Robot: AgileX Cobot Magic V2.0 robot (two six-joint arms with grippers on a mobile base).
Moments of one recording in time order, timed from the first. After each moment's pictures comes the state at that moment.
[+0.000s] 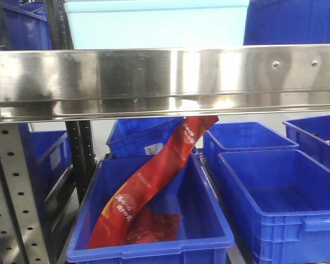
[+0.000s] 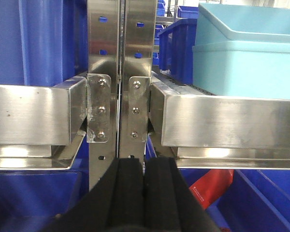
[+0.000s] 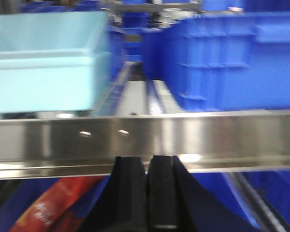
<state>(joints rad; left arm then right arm) -0.12 0.01 0.00 -0.01 0.07 -0.03 0.08 0.13 -0.24 0.03 0.24 0.05</state>
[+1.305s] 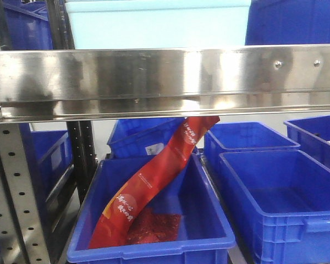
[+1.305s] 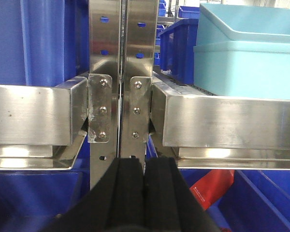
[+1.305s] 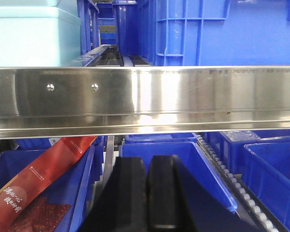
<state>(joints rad) -0.12 0.01 0.00 -0.01 0.07 -0.03 0.03 0.00 0.00 0.04 0.14 -0.01</state>
